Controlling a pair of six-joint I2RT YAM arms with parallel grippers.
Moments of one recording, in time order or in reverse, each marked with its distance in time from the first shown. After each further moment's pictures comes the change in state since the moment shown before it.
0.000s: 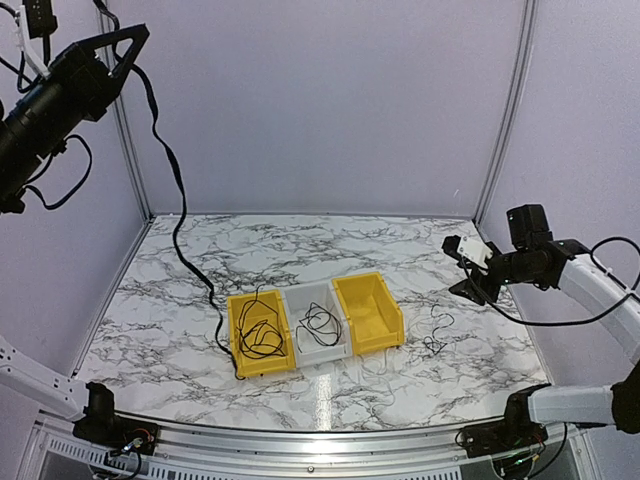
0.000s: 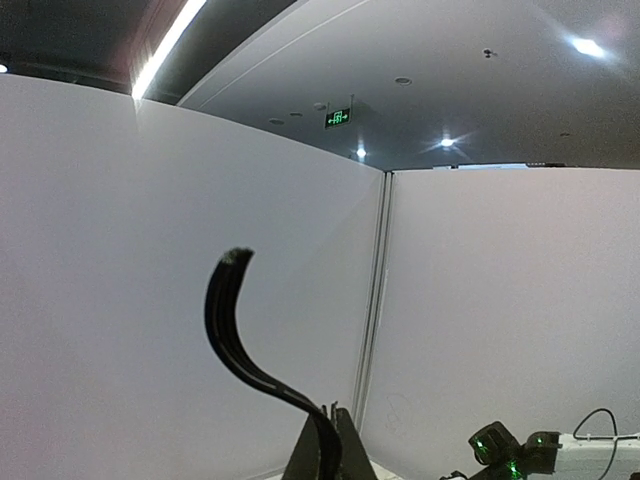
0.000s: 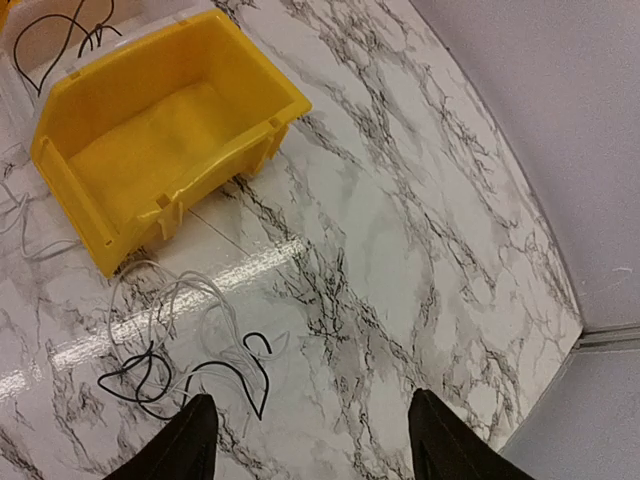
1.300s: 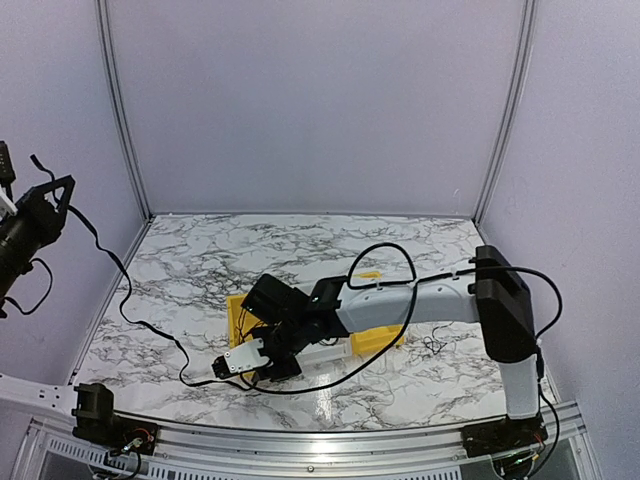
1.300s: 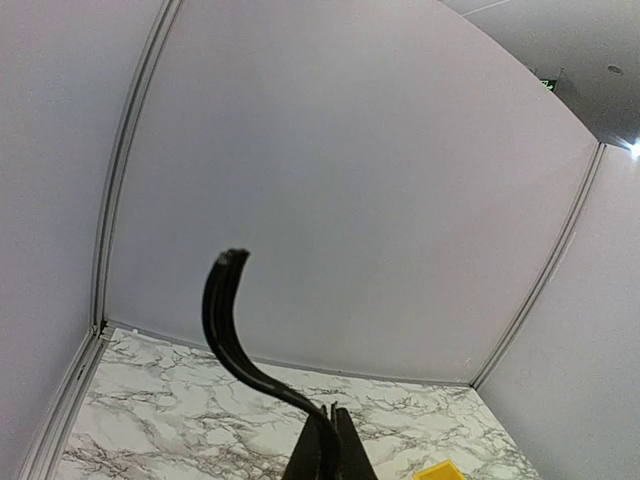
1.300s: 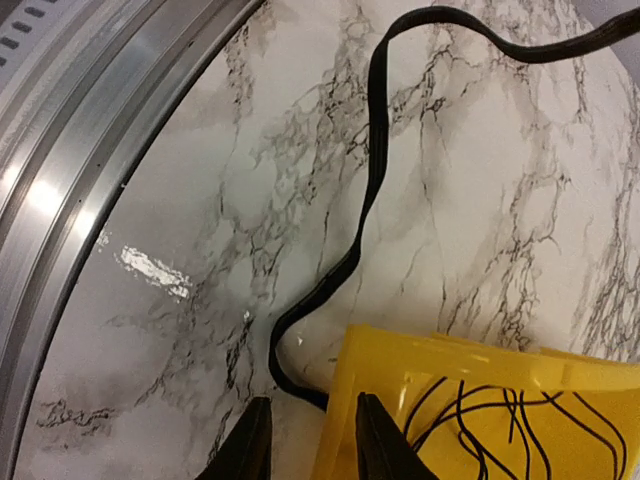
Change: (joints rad) left arm 0.000 -0.571 -0.570 -0.264 -0.529 -0.333; right arm 1.081 1.007 0.731 0.138 0.137 0.089
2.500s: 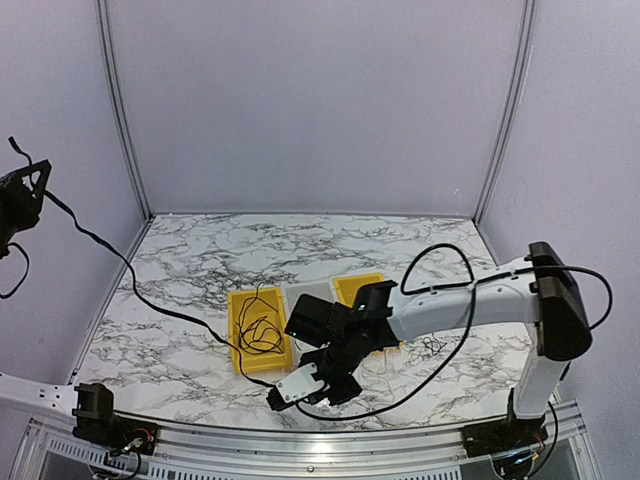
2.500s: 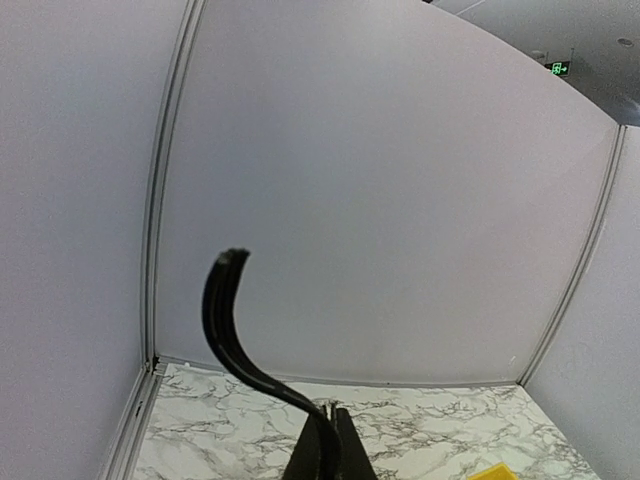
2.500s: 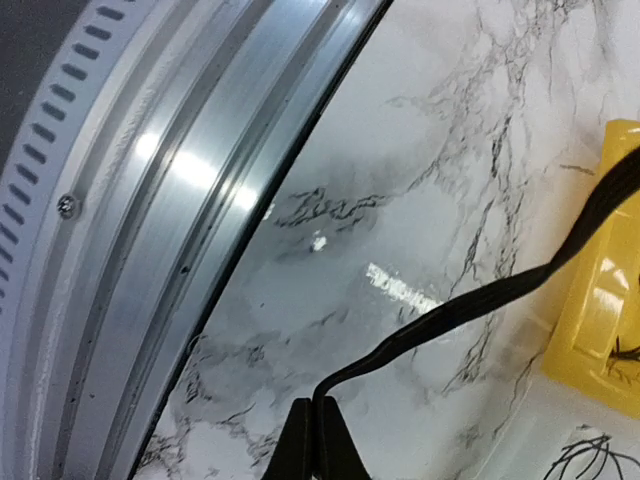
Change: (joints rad) left arm 0.000 0.019 0.121 -0.072 -0.051 0.174; right arm 0.039 -0.178 -0.225 -0.242 0.012 0.009
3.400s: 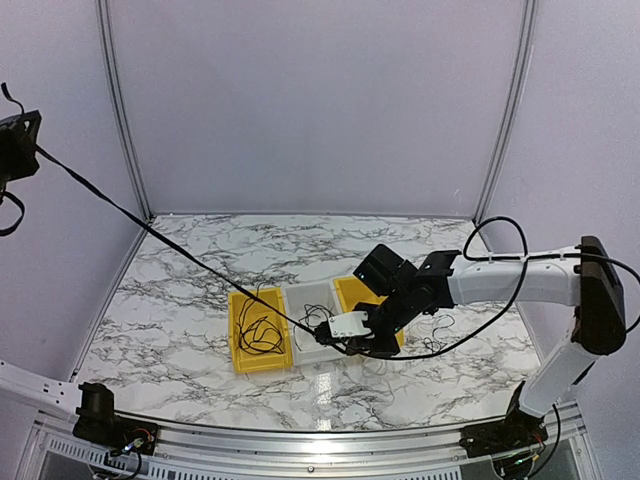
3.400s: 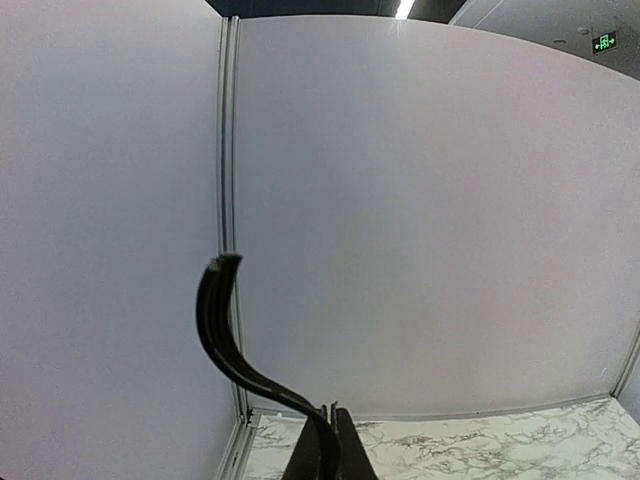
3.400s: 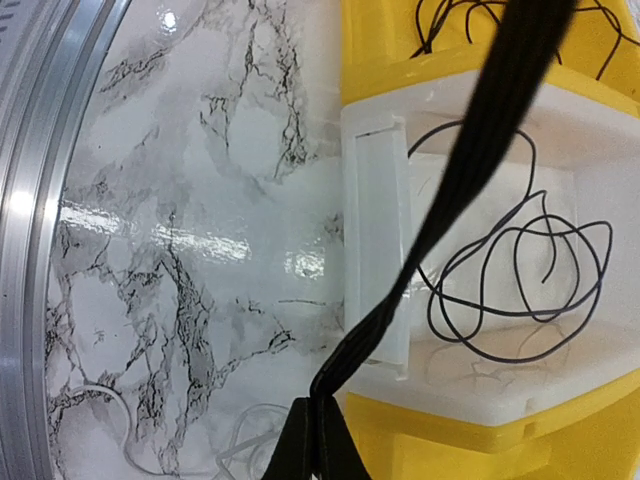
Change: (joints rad) left arm 0.000 0.227 0.195 0.396 -0.171 0.571; right arm -0.320 -0.301 -0.296 0.116 -0.029 0.014
